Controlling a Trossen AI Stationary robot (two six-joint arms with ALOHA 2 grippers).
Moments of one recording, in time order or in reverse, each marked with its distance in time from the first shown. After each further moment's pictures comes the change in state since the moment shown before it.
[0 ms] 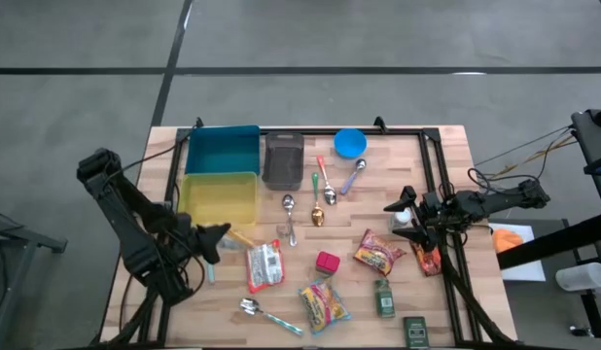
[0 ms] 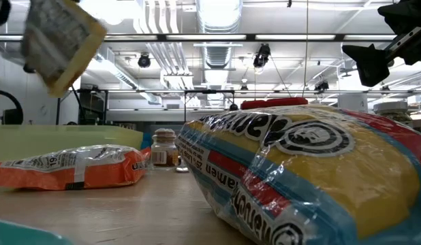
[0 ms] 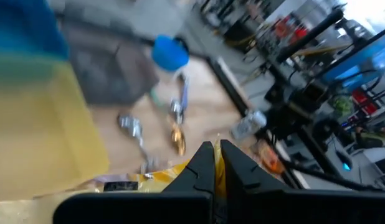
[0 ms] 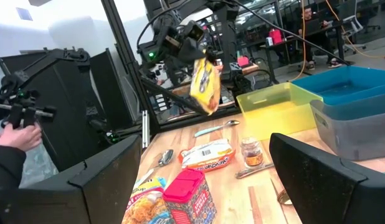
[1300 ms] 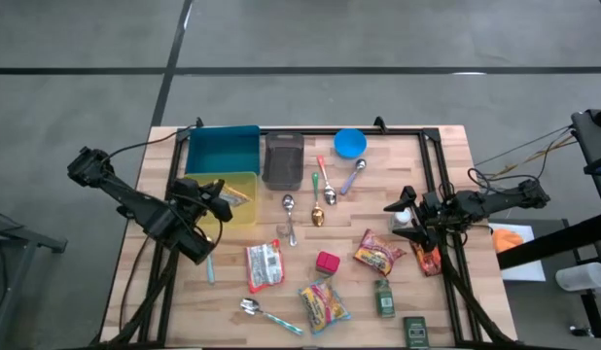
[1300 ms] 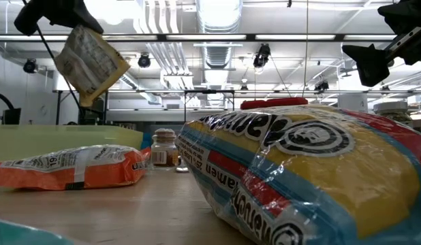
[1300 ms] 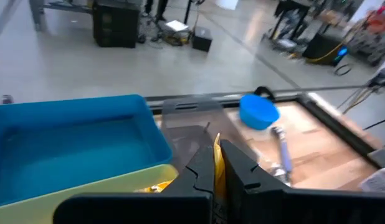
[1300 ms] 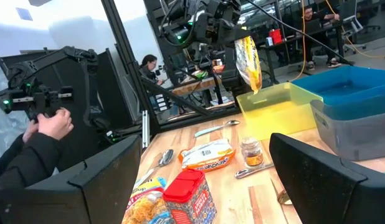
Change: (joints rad) left arm 0.368 -0.109 -0.002 -0.184 0.048 0.370; right arm 0.000 0.000 0.000 0.000 0.000 0.000
